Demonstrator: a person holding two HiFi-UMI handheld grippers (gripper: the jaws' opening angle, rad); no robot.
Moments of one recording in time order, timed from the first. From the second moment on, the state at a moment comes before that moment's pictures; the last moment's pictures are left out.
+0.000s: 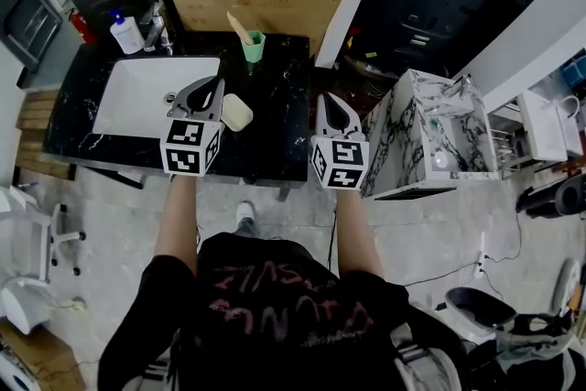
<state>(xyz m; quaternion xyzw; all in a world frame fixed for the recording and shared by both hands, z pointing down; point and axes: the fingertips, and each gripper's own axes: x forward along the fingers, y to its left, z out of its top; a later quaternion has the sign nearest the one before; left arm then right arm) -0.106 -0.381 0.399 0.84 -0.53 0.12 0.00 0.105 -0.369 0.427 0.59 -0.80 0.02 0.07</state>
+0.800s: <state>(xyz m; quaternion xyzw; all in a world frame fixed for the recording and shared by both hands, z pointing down) -0.103 -0.367 0.403 0.84 -0.53 0.12 0.00 0.114 -0.360 0.422 0.59 -0.80 0.01 0.07</state>
